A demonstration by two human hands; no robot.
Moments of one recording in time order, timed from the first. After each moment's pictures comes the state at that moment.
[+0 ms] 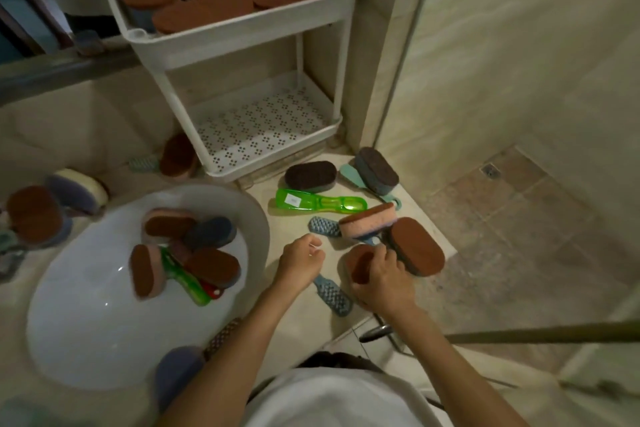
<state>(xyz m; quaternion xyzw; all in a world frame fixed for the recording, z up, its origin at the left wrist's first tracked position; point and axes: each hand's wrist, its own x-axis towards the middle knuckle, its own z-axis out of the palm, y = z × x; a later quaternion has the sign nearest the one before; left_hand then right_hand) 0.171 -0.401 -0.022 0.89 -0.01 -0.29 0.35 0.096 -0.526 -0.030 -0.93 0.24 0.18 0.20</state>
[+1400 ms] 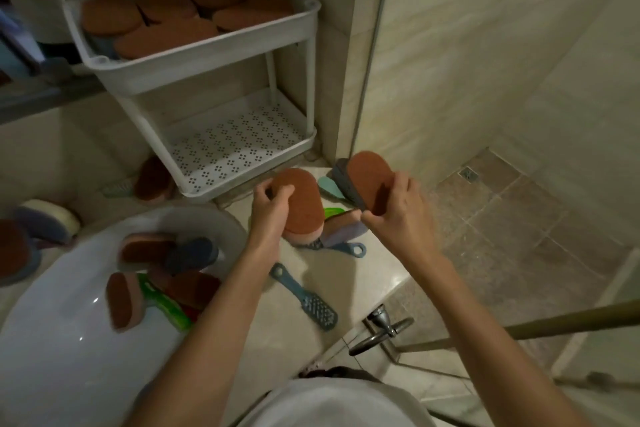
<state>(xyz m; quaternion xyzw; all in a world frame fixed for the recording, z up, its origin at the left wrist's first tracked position) 0.216 -0.421 0.048 0.72 0.13 -0.18 0.65 0.134 -0.577 0.056 -0.94 0.23 -0.10 0.22</state>
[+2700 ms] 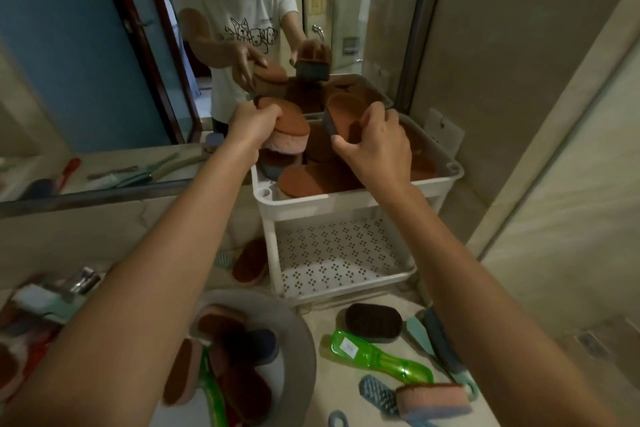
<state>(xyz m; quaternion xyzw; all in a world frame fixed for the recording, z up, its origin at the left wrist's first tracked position) 0.441 -0.305 0.242 0.79 0.13 0.08 0.59 0.395 -0.466 0.222 -0.93 0.02 -0.25 0.28</state>
